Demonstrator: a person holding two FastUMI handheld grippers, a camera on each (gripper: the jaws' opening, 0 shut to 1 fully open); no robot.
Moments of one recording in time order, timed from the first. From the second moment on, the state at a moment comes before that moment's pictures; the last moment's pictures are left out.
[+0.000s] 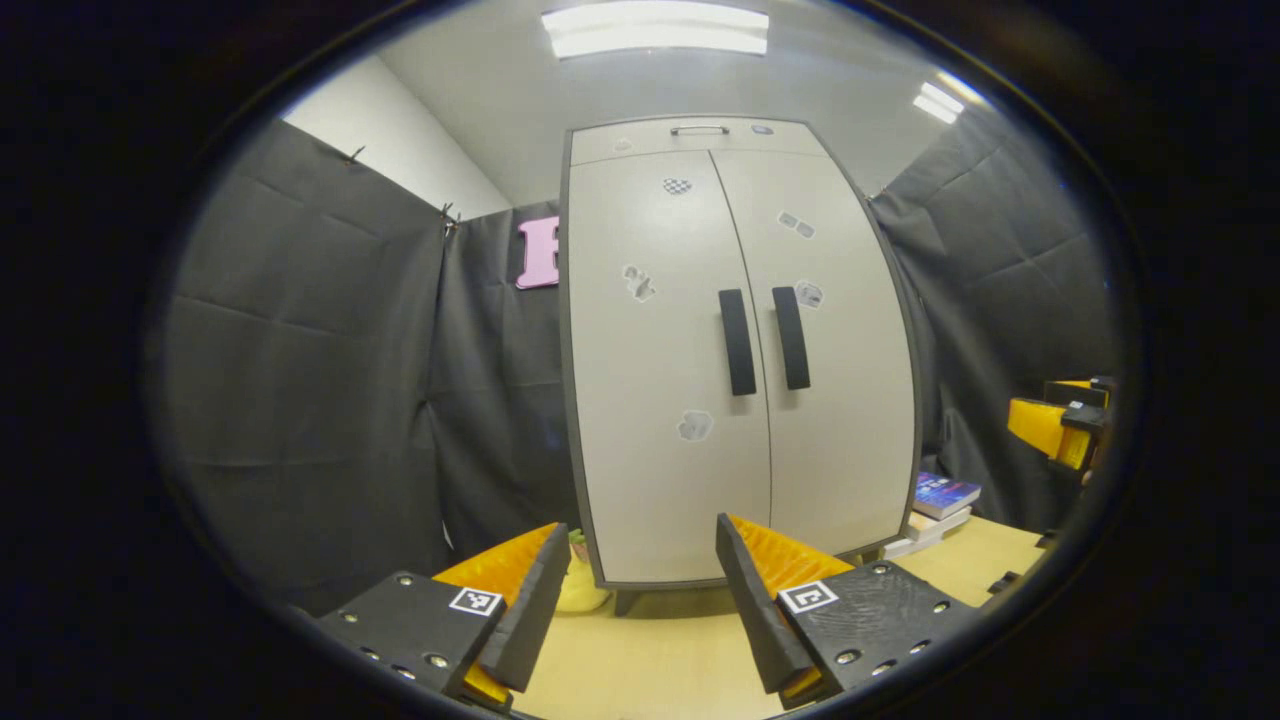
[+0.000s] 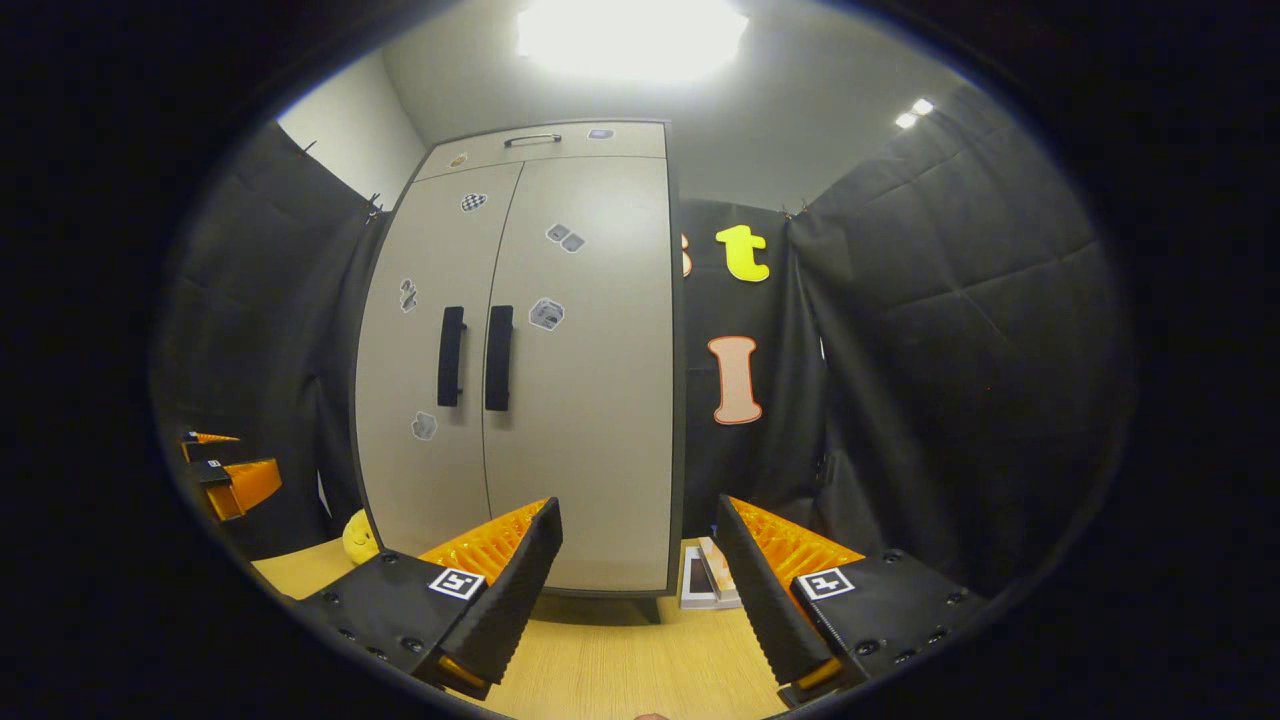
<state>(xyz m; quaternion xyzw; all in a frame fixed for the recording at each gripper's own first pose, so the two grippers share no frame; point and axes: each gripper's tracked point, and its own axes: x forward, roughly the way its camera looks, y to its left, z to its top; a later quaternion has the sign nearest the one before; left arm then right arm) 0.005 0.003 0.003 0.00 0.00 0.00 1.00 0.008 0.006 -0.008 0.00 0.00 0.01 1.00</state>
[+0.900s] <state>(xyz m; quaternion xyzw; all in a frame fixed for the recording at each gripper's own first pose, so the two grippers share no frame) -0.023 0.060 -0.009 0.01 0.00 0.06 1.00 0.082 0.072 0.034 0.01 -0.02 0.07 1.00</state>
